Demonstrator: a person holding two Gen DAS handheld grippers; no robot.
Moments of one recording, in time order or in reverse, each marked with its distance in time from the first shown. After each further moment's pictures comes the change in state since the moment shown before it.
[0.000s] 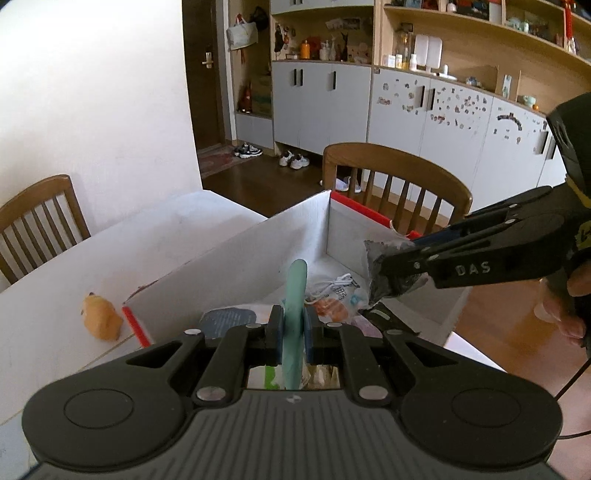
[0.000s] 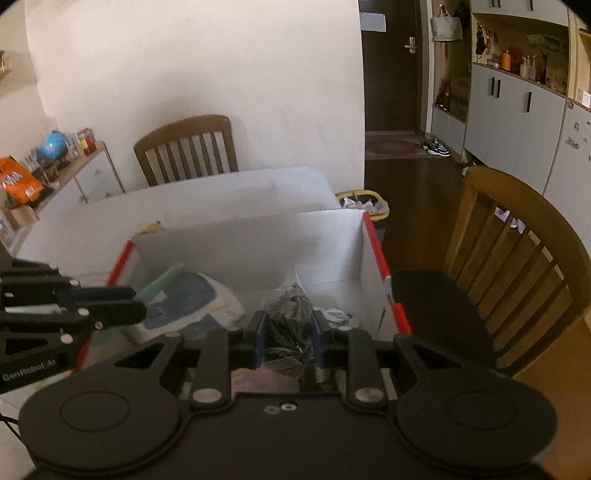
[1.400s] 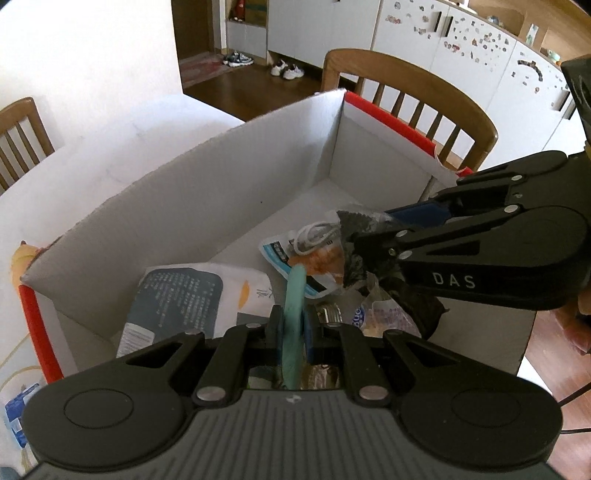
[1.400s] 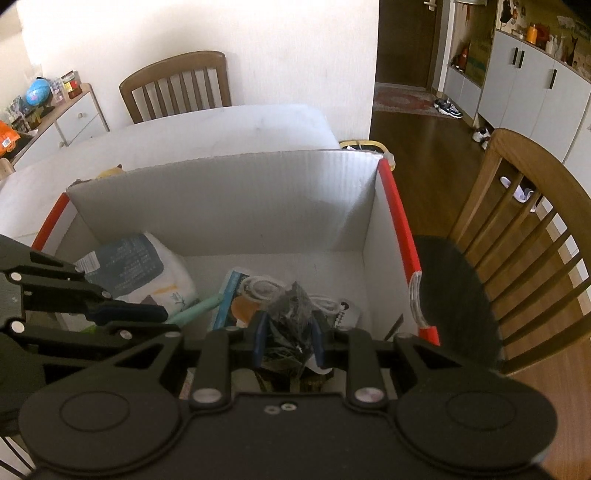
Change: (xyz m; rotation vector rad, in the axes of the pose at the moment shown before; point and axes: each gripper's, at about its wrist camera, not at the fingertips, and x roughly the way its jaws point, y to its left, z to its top) left arm 0.113 0.003 0.016 -0.056 0.321 -0.064; right arm 0.087 -0.018 0.008 -0.053 0.192 -0.007
